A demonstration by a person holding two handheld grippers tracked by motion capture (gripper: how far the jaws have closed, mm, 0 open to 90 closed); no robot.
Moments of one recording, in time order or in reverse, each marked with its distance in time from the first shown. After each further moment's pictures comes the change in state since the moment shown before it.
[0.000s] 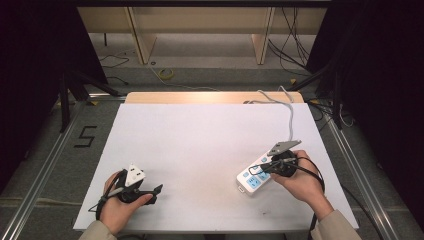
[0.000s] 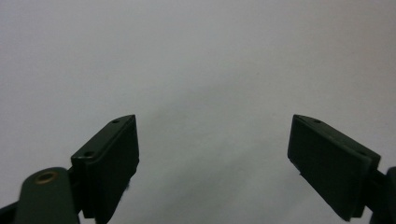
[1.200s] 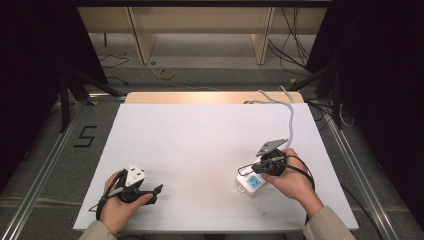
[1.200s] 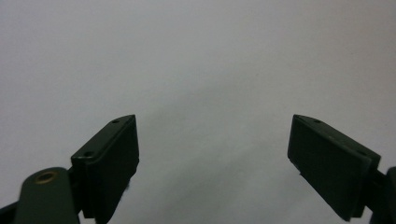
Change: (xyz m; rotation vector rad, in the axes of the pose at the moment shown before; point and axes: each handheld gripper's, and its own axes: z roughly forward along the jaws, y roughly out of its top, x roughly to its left) left arm 0.000 0.000 0.000 -0.001 0.000 0.001; right arm 0.012 0.017 0.014 0.031 0.033 -0.048
